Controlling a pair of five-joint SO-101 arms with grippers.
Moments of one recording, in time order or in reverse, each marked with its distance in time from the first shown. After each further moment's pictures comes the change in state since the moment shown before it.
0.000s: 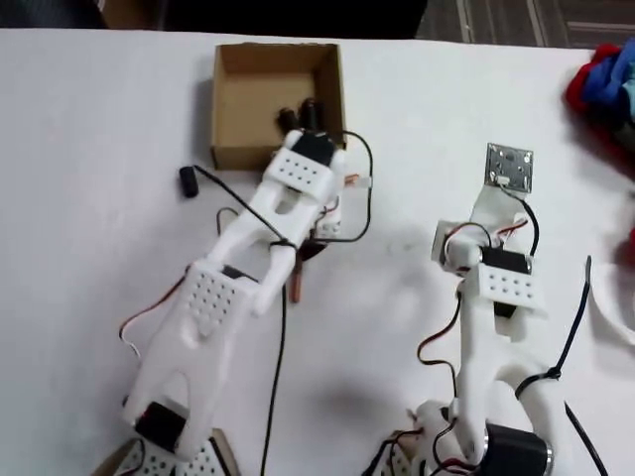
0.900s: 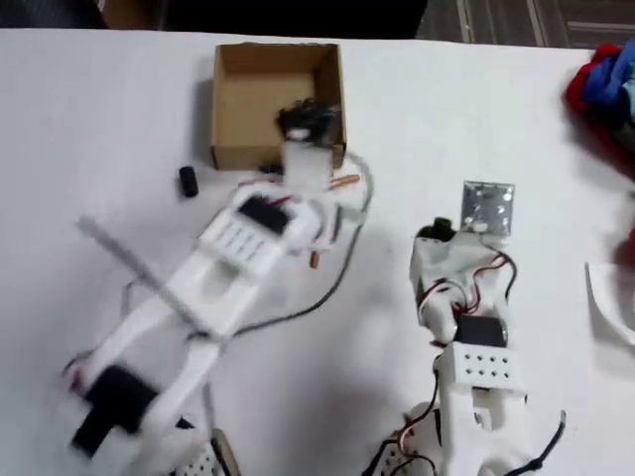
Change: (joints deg) left arm 2.5 -70.9 83.1 -59.5 -6.5; right arm -7.8 -29.5 24.2 -13.2 0.0
